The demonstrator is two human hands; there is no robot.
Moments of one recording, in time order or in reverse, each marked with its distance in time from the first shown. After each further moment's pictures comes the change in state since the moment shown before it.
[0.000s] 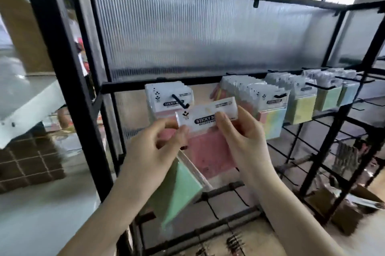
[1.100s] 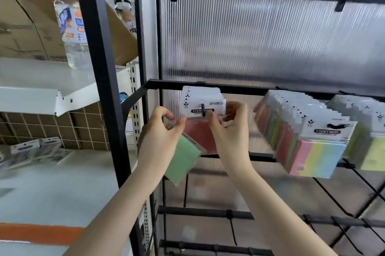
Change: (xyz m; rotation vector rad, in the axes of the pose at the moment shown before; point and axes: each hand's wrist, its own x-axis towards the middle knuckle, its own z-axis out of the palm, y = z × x) left_hand 0.032 -0.040 0.018 0.398 0.561 -0.171; right_hand 0.063 0.070 0.042 -0.025 -0.044 0.003
